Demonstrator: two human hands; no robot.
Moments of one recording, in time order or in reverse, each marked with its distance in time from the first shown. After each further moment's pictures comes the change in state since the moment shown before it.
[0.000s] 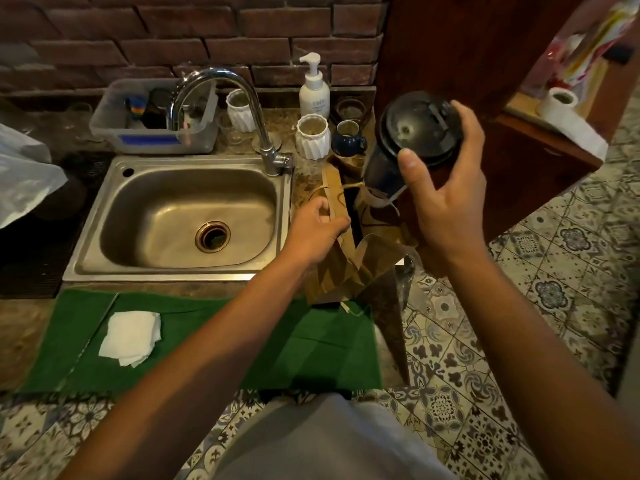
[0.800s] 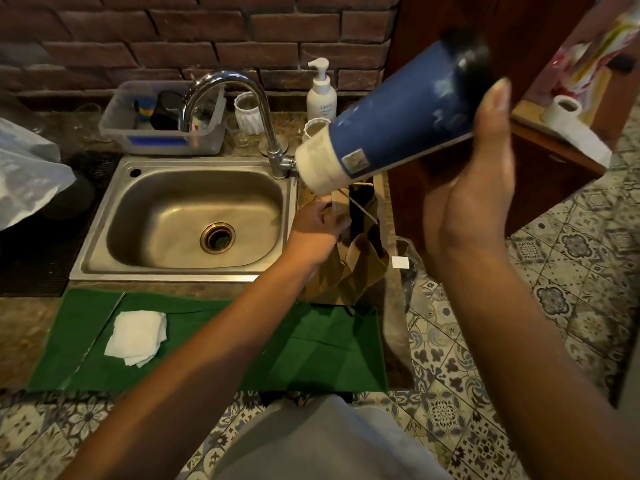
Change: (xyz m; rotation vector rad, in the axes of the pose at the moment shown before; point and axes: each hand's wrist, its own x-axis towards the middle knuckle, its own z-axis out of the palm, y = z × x) left_hand 0.000 -0.003 -0.013 -0.023 0.023 0.071; right_hand 0.006 -0.058 0.011 0.705 0.132 0.355
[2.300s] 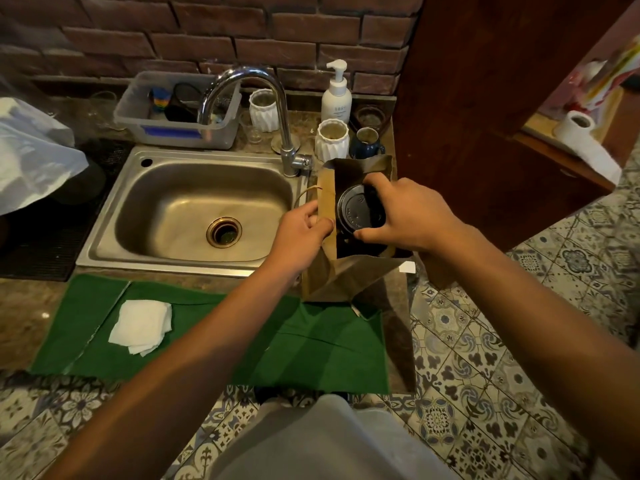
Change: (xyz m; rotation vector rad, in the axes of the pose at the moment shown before) left_hand -0.014 -0.010 -0.039 -0.084 -0.016 0.057; right_hand 0.040 0.069 -0.005 -1.681 -0.847 -0.302
